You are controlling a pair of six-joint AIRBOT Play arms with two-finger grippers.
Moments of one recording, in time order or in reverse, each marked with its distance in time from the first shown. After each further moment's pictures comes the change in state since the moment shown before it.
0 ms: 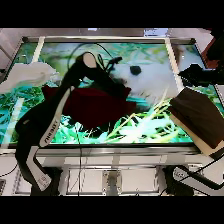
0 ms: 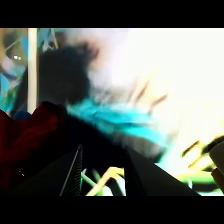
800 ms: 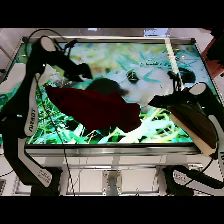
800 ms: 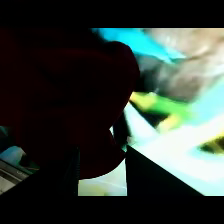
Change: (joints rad) left arm 0.456 0.029 0.089 0.193 -0.181 -0.140; right arm 0.303 -0.062 -0.375 -0.042 -0.109 -0.173
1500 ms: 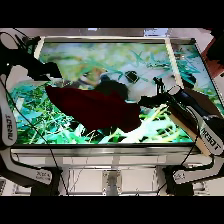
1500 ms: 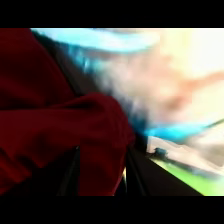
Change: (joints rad) left arm 0.190 0.214 -0.153 0.159 0.014 0.094; right arm 0.072 -0.300 0.076 0.105 -0.207 -0.009
